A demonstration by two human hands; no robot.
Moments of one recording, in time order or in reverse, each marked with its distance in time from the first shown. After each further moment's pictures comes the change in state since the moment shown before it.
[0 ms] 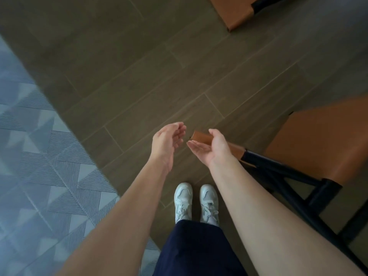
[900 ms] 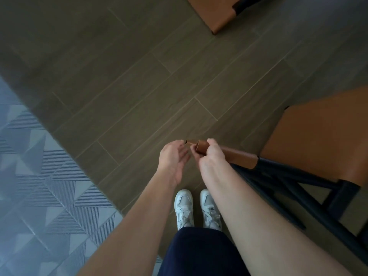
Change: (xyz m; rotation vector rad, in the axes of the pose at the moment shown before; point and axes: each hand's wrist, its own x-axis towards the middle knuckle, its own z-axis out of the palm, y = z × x) left_hand 0.003 -0.022 0.034 -0.095 0.072 -0.274; right_hand 0.010 -0.009 0.001 0.340 0.200 -0.116
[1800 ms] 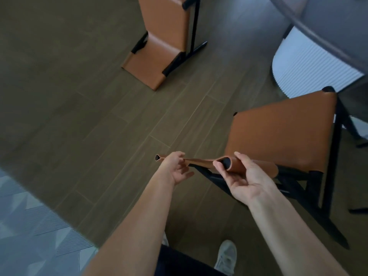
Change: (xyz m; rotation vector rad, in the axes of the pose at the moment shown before) left_hand -0.217 -0.121 0.142 0.473 -0.261 -0.128; right_hand -0.252 -0.237 -0.275 0.165 -0.247 -0.078
